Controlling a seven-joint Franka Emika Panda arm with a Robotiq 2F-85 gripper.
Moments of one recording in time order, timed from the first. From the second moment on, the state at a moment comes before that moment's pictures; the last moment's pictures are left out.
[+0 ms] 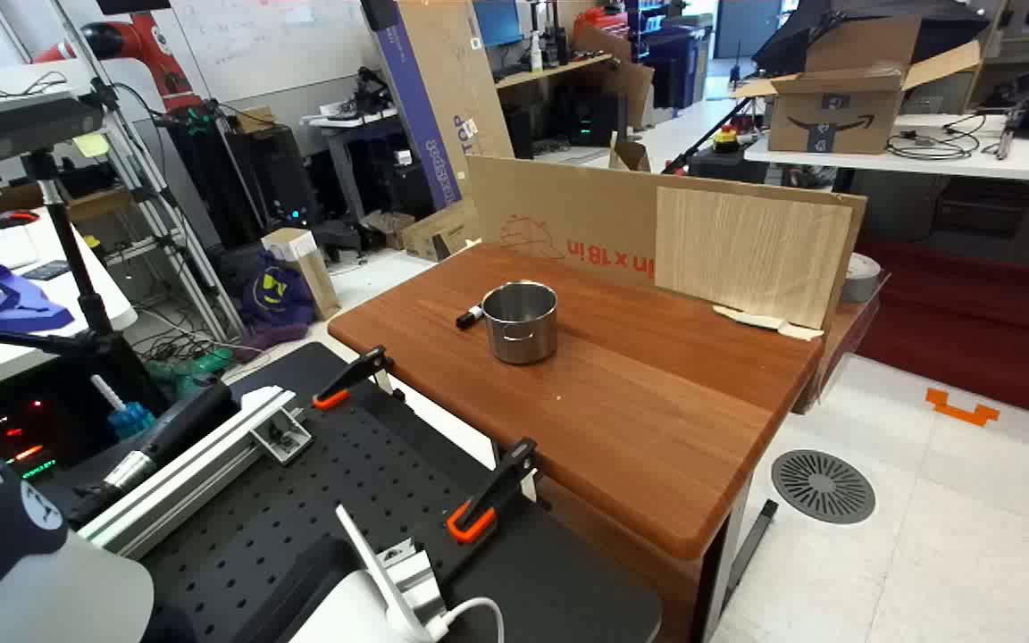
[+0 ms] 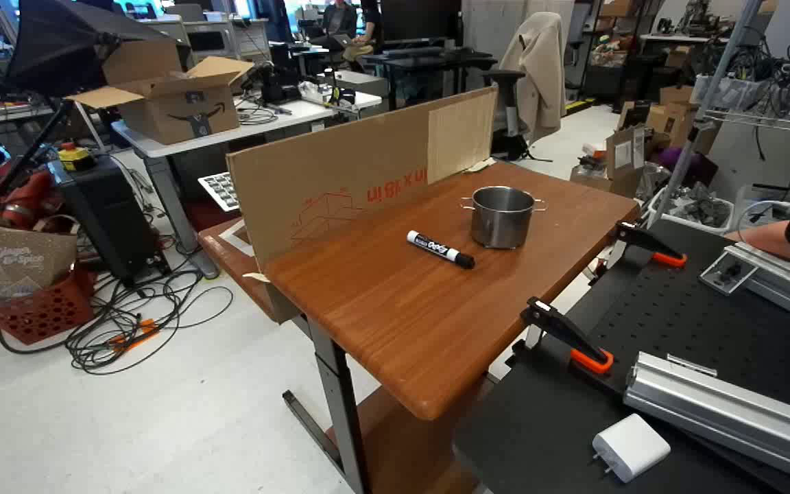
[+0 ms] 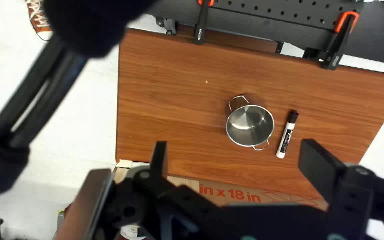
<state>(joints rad) -0.04 -0.71 -0.18 -2.58 -0.15 2.04 -0.36</state>
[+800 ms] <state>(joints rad) 0.03 -0.62 -0.08 -2.58 -0.08 2.10 -0.21</state>
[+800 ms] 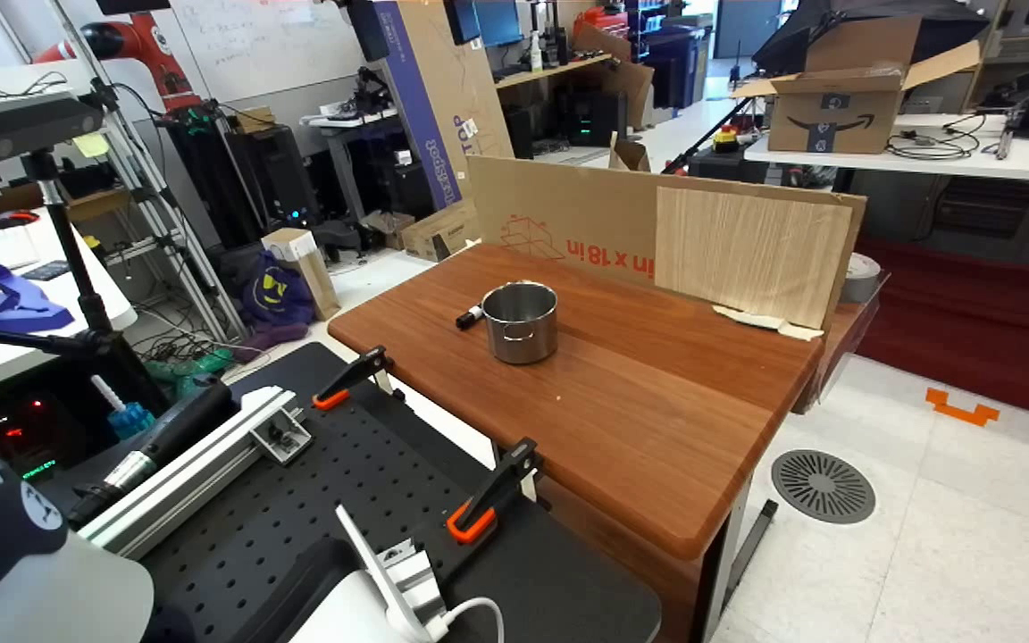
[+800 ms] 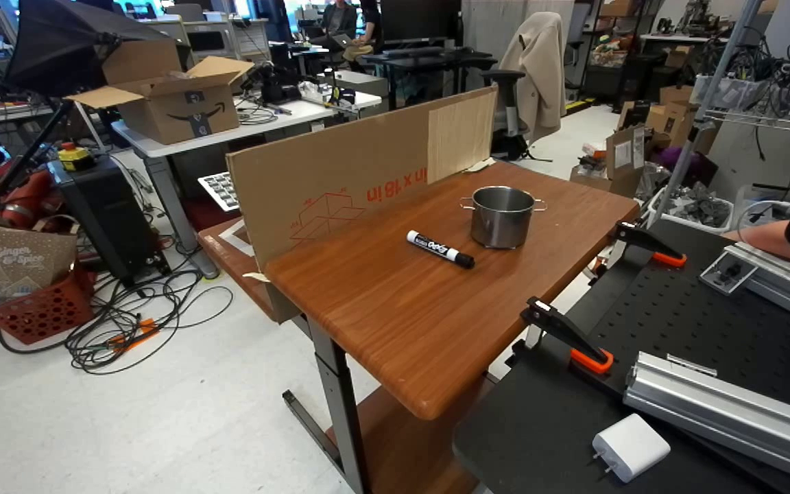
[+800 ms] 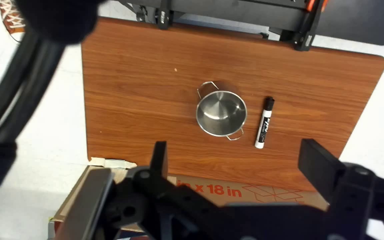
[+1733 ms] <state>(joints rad) 0.10 -0.10 0.03 -2.37 0.12 2.42 0.01</state>
